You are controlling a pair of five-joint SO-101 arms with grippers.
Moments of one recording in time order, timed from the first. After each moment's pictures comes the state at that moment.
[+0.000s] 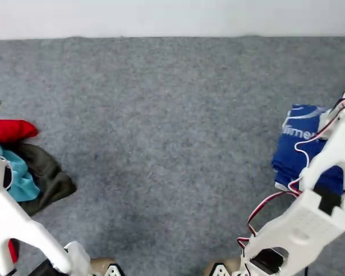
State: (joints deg) left arm -47.8 -26.4 15.0 97.1 -34.7; right arm 31.7 20.8 -27.6 86.5 15.5
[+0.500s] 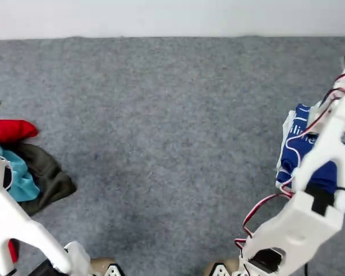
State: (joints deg) left arm -47.8 -26.4 15.0 97.2 -34.7; right arm 26.9 22.4 -30.5 97.0 13.1
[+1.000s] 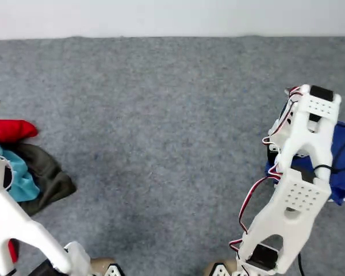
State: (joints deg) left arm -47.8 -26.4 15.0 97.3 -33.3; right arm 18.7 38.2 -28.2 100.5 13.1
